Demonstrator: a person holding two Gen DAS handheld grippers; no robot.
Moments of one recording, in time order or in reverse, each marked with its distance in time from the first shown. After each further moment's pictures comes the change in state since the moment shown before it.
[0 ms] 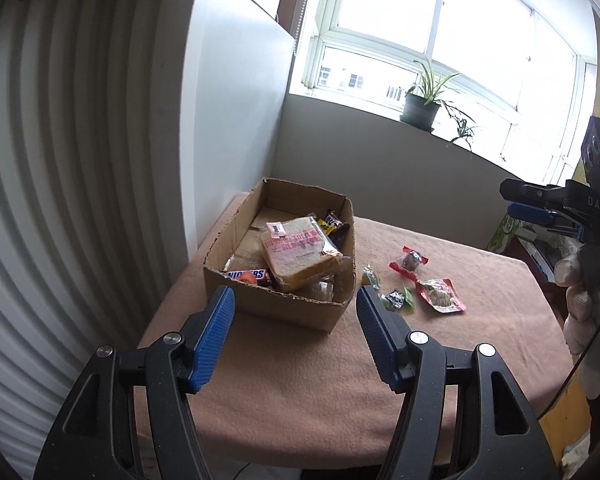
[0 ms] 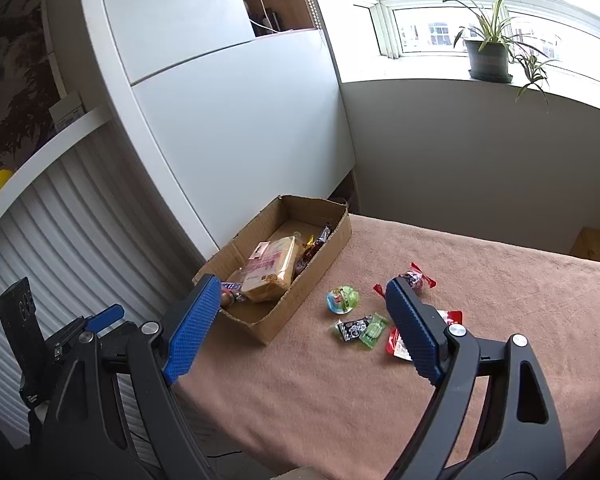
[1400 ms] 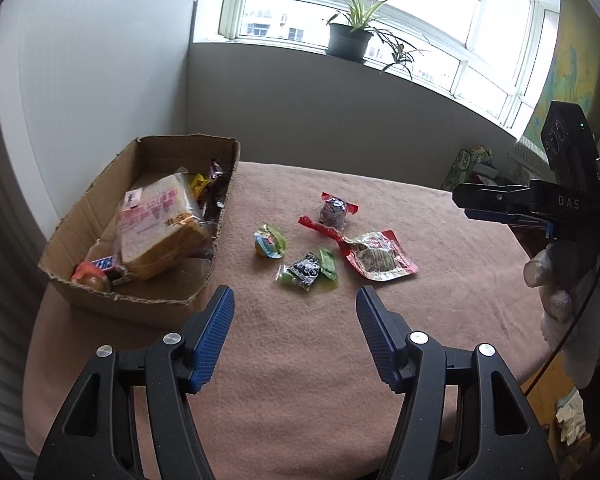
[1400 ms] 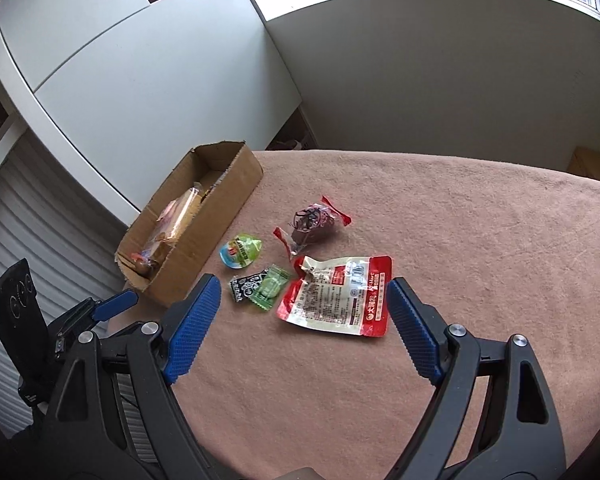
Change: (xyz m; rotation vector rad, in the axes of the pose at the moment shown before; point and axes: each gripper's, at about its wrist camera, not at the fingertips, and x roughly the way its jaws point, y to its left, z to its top) left arm 0.104 -0.103 -0.017 0.153 0.192 -0.175; right arm 0.071 -0.142 -0.040 0.177 0.202 -0.009
